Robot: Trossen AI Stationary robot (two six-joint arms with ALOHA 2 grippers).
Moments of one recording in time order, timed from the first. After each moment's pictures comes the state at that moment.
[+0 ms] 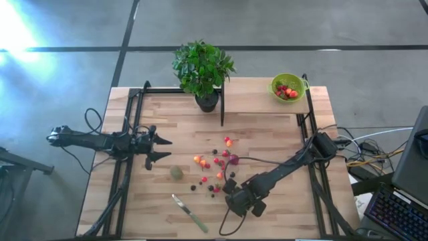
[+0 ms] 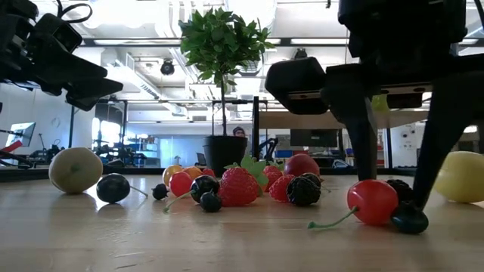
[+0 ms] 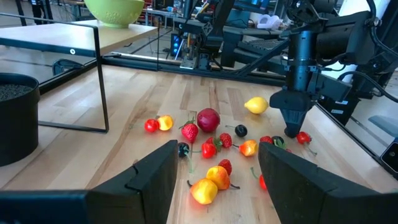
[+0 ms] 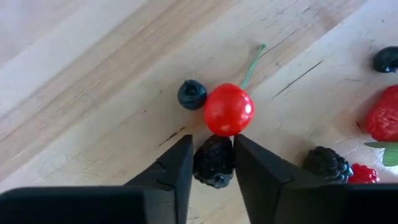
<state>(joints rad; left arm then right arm) -0.17 0.19 0.03 -0.01 -0.18 -0.16 0.51 2.03 1.37 -0.61 -0.03 -0.40</state>
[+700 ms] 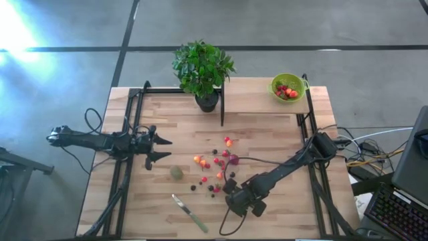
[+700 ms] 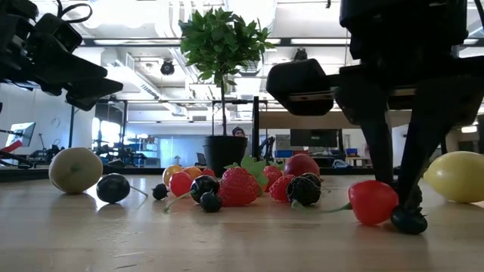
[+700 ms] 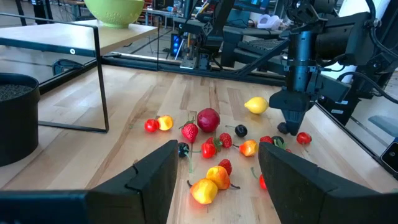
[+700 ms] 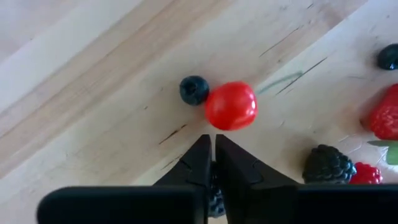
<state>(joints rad) -0.17 0.19 0.03 -0.01 -0.18 -0.16 0.51 2.03 1.37 -0.61 -0.03 -0.40</state>
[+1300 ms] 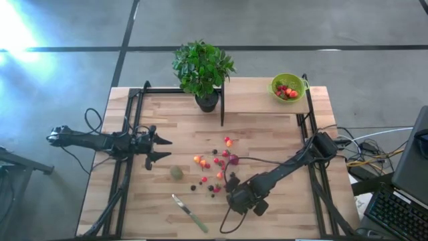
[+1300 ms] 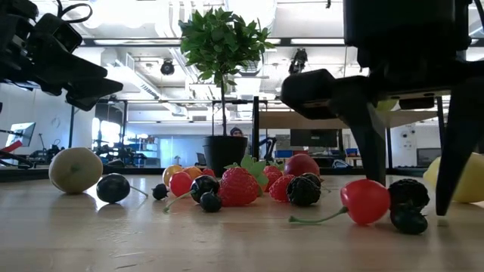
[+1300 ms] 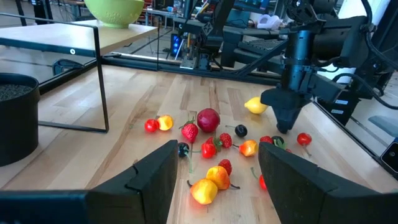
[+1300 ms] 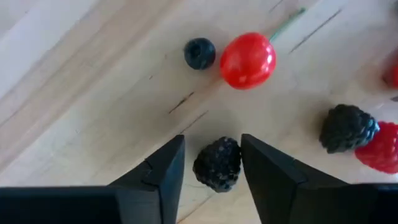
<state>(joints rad) -0.17 0.19 0.03 -0.01 -0.18 -0.16 0.51 2.02 1.37 -0.70 -0.02 -0.31</state>
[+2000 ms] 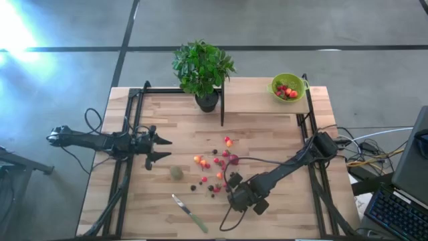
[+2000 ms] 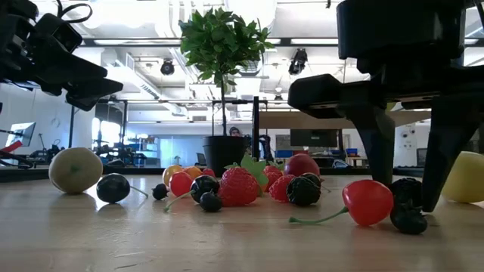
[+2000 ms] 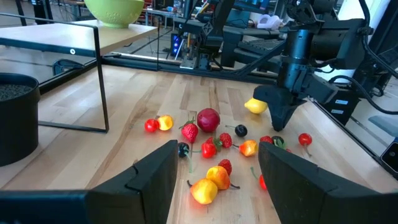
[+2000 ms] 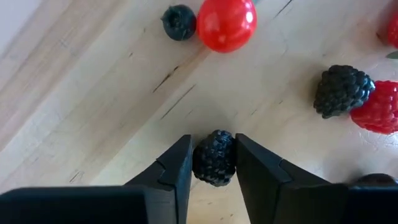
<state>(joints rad) -0.17 0.19 0.03 -0.01 -0.18 -0.16 0.51 2.02 1.37 -0.75 0.03 -0.23</state>
